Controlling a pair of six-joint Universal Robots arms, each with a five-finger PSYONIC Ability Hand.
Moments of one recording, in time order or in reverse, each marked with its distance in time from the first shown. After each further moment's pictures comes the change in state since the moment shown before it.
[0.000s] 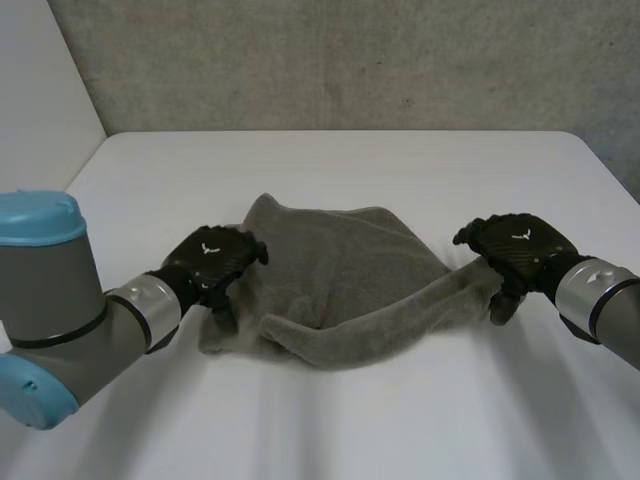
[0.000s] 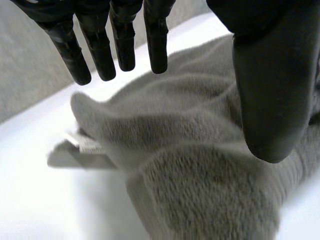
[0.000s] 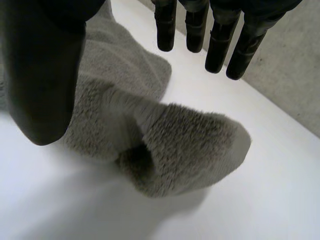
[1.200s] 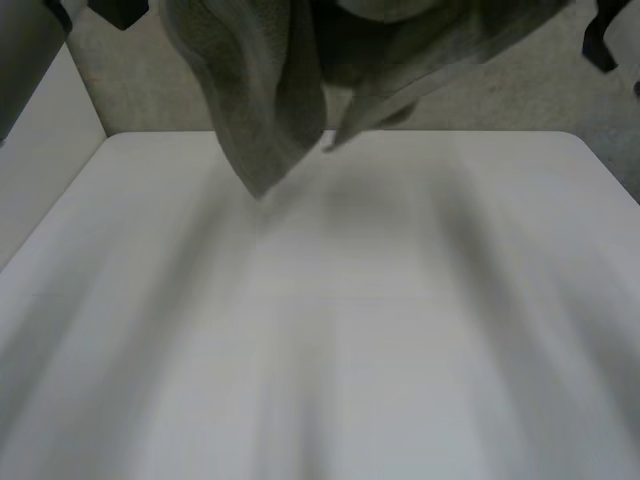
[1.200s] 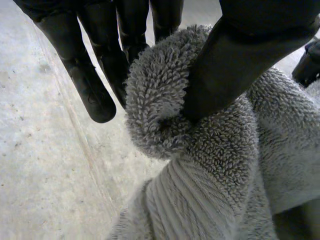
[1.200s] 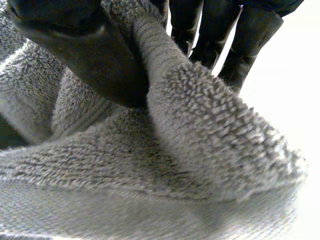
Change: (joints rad) left arm -0.088 0.166 0.777 -0.011 -0.035 -0.351; right arm 0.124 -0.138 -0.455 -0.400 -0.023 0.393; left_hand 0.909 0.954 0.961 0.991 0.984; right_hand 1.012 1.018 1.035 1.054 1.017
